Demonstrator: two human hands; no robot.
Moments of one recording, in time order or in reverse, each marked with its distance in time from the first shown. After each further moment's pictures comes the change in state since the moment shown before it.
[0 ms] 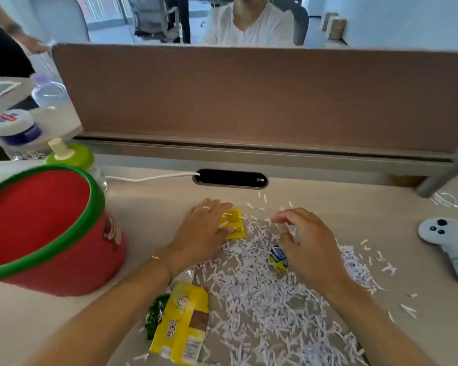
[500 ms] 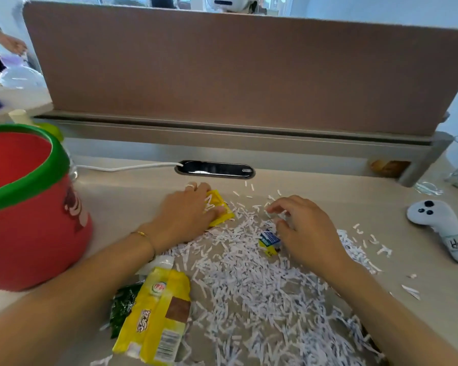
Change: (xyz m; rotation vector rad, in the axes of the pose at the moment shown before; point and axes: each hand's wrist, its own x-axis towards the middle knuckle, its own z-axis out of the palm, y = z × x) left_hand 0.016 -0.008 0.019 0.197 0.197 0.023; right_hand -0.005 0.036 0.021 -0.227 0.032 -0.048
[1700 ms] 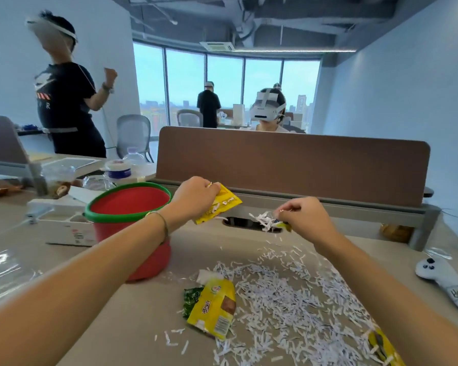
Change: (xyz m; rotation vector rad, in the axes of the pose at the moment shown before) left_hand -0.070 -0.003 -0.190 -0.457 0.294 -0.302; right_hand 0.003 -0.106 -0.085 0.541 0.079 0.038
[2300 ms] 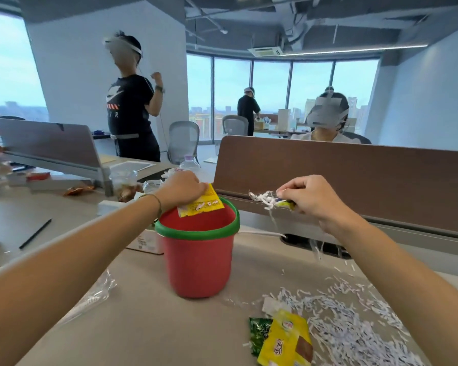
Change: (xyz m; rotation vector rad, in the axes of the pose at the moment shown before) left_hand 0.054 -0.116 -0.126 0.465 -0.017 -0.114; right_hand 0.076 -0.104 0.103 0.129 -0.137 -0.091
